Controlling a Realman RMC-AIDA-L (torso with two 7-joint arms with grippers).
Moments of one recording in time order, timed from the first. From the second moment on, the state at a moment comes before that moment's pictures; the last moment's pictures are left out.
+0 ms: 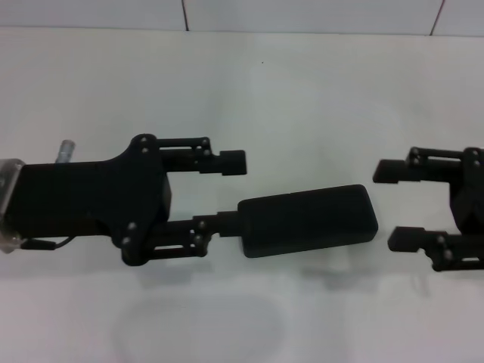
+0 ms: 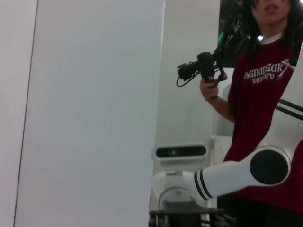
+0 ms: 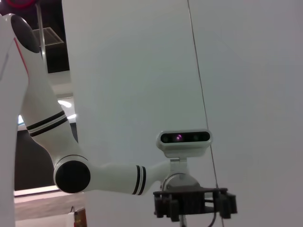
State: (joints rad) left arm -0.32 -2.01 1.21 0.92 1.34 1.88 -1.36; right arm 0.42 2.03 -0.92 -0.72 -1.55 -2.04 1.24
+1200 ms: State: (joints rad) left arm -0.32 -2.00 1.15 0.92 1.43 1.89 -1.36; right arm 0.51 2.03 -1.04 -0.71 -1.53 -1.91 1.25
